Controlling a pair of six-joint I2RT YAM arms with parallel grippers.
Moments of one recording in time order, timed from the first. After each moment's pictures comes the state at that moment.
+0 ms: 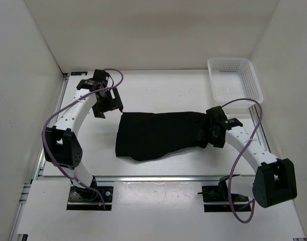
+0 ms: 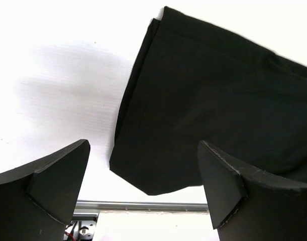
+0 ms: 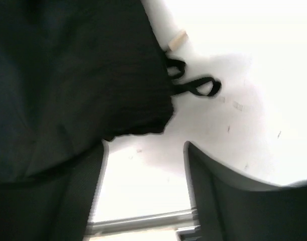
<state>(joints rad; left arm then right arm) -0.21 1.66 1.55 -1.05 0.00 -0.51 0.32 1.23 0.81 -0.76 0.15 0.63</state>
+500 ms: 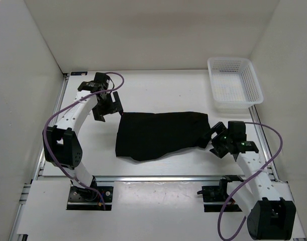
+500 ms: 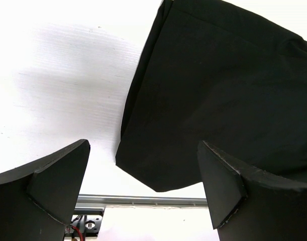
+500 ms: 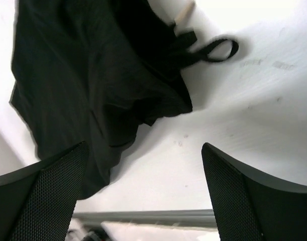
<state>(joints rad) -0.21 1.66 1.48 -1.04 0.01 -0.49 0.06 0.85 0.56 -0.62 -0.19 0.89</state>
